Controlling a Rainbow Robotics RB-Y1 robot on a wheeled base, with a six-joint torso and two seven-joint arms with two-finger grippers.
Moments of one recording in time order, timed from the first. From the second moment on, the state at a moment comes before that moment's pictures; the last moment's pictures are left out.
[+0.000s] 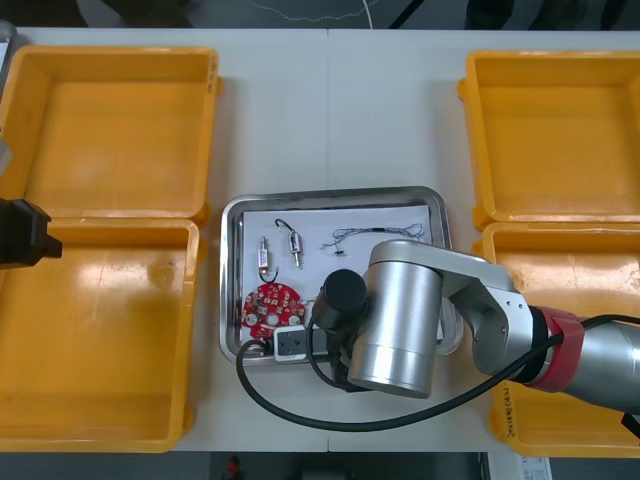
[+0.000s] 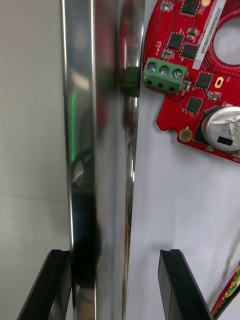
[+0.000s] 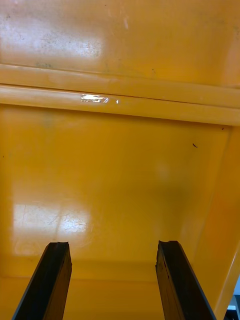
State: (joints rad) right arm -0.72 -0.52 1.08 -1.95 -0.56 1.52 1.85; left arm -0.22 0.83 0.25 -2.23 0.89 1.91 -1.04
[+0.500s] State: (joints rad) right arm -0.73 -0.50 1.08 -1.94 -0.55 1.53 1.85; left arm -0.22 0.83 0.25 -2.23 0.89 1.91 -1.04
